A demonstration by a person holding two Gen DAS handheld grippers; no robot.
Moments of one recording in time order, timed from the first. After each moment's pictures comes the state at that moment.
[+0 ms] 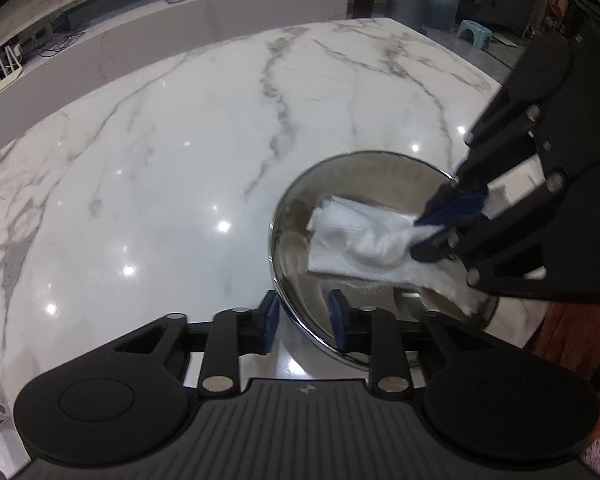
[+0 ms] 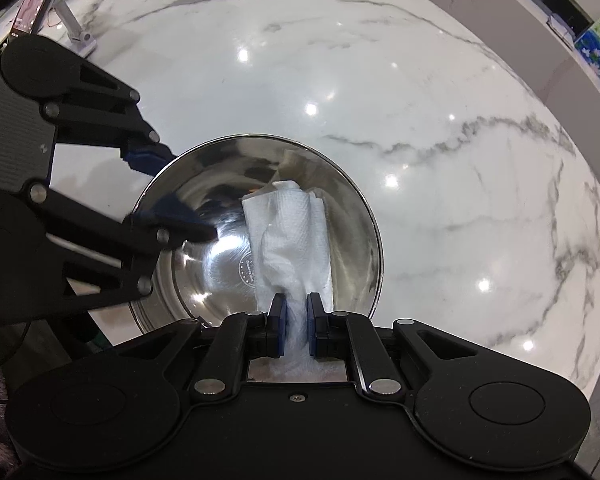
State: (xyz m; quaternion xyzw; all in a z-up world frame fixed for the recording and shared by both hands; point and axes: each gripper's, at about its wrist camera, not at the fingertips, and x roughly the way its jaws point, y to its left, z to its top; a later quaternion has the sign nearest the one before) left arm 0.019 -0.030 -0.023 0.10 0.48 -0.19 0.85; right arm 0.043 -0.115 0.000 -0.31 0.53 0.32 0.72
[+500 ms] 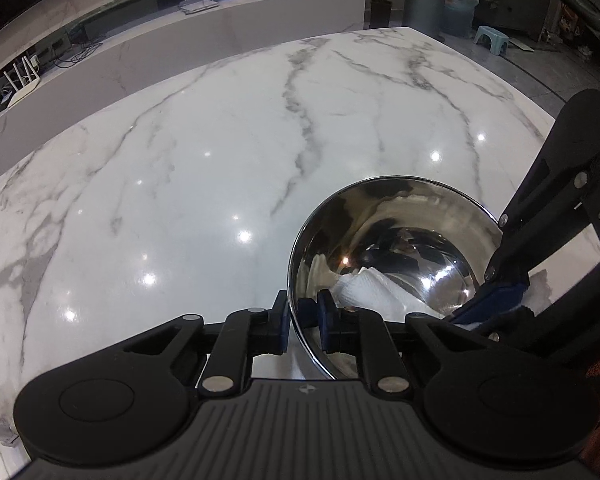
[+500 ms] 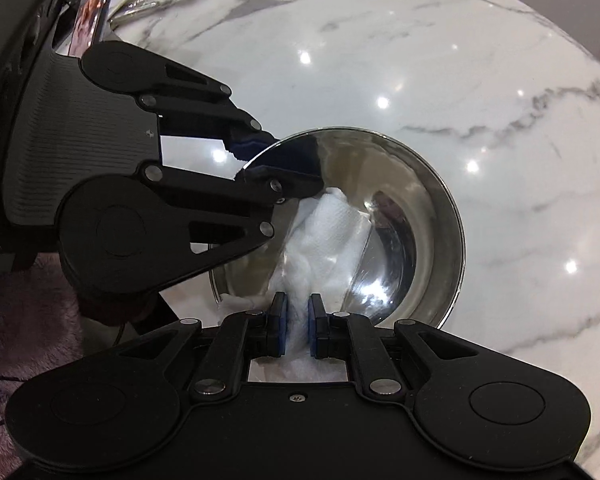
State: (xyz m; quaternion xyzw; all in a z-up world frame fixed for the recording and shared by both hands) left arm 0.028 -0.032 -0.024 0.11 0.47 -0.17 0.86; right arm 0.046 -0.114 -0.003 -0.22 0.59 0.39 0.68
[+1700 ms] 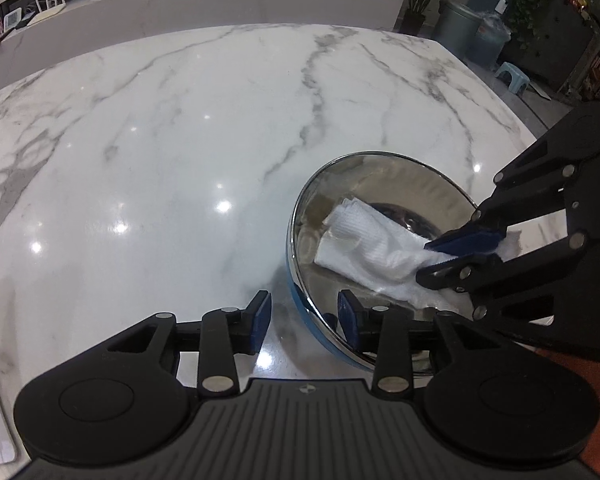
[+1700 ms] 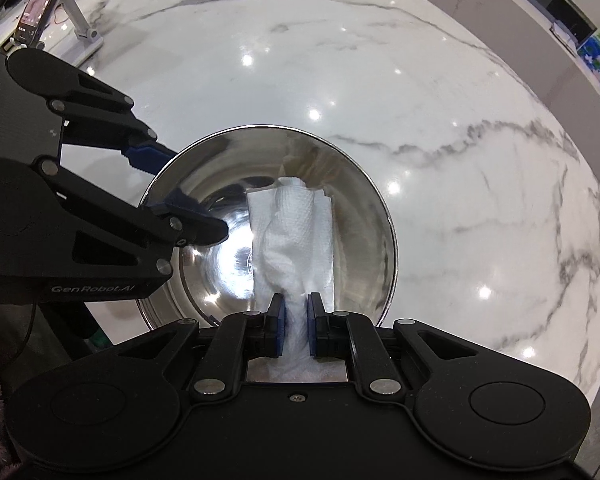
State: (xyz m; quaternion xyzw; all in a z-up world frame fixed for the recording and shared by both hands) left arm 0.019 -0.015 -0.031 -0.01 0.50 -0.15 0.85; right arm 0.027 -0.120 0.002 -0.31 0.52 0.33 0.72
